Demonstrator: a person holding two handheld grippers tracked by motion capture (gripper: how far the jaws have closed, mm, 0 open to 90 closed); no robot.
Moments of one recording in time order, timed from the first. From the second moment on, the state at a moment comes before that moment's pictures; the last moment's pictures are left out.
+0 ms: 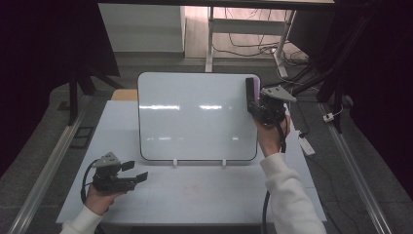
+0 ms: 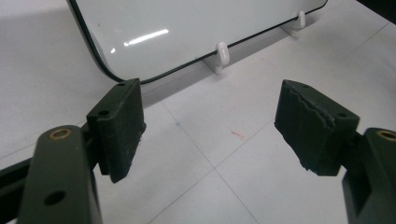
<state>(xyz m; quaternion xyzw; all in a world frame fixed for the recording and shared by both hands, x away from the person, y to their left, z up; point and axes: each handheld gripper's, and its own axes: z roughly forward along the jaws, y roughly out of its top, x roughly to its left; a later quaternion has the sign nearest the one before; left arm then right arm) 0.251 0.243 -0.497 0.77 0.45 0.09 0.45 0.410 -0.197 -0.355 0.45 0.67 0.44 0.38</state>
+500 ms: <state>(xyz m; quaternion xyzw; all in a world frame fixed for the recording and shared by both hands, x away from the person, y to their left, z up) 0.250 0.242 -0.499 0.77 0.45 0.10 0.45 0.343 -0.239 -0.395 0.38 0.73 0.48 0.31</state>
